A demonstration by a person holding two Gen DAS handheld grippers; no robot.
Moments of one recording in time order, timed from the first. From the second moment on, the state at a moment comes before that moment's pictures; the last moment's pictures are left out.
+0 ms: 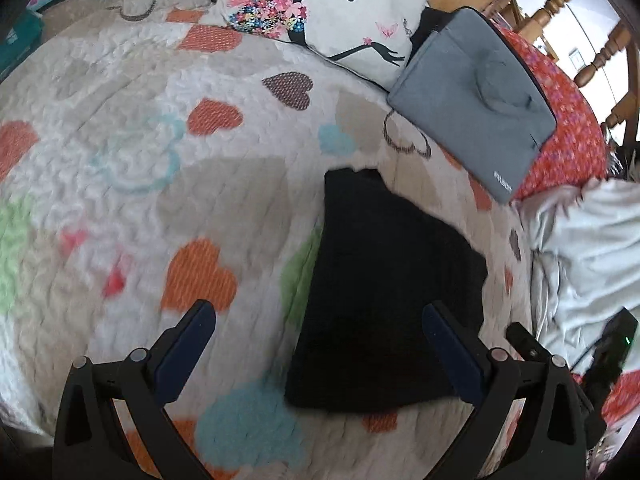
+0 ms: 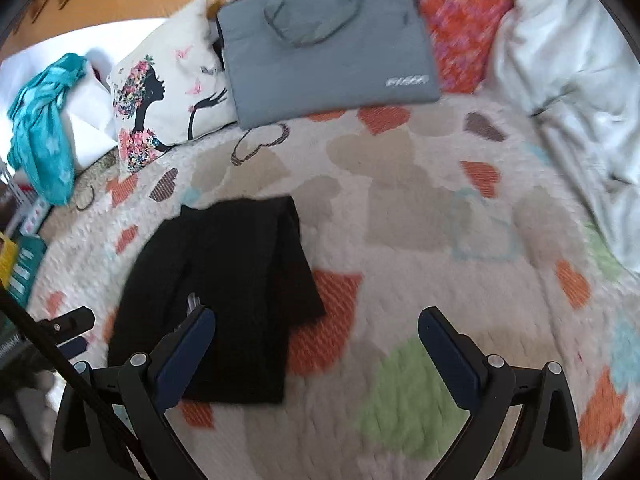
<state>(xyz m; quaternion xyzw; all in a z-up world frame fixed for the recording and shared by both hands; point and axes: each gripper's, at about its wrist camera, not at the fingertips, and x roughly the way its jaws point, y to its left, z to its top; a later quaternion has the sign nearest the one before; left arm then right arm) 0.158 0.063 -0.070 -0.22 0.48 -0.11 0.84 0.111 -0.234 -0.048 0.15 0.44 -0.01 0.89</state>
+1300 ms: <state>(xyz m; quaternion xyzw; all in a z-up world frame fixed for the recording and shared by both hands) 0.281 -0.004 -0.115 -0.21 0.53 -0.19 0.80 0.223 -0.232 -0.101 0.27 0.48 0.08 0.83</state>
